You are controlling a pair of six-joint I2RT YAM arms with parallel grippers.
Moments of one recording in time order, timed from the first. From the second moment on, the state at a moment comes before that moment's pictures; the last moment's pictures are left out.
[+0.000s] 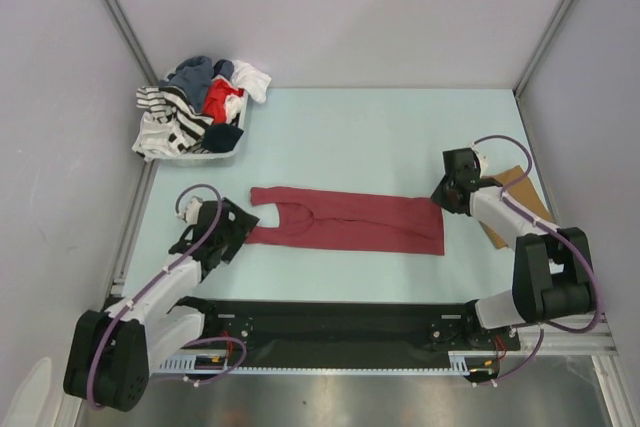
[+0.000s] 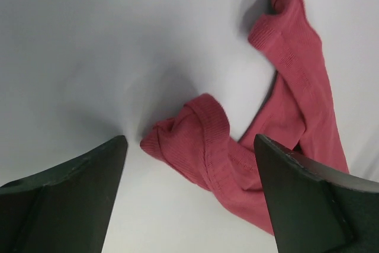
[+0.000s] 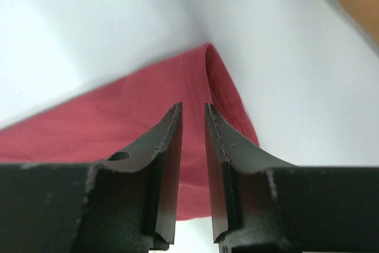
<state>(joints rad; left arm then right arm) -0.23 0.97 0.35 -0.23 -0.15 -1.10 0.17 1.40 0.80 -0.35 0.20 0.68</state>
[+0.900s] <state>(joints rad) -0.26 1.31 0.44 -0.03 -0.20 -1.28 0.16 1.56 0.81 -0.31 0.19 0.71</state>
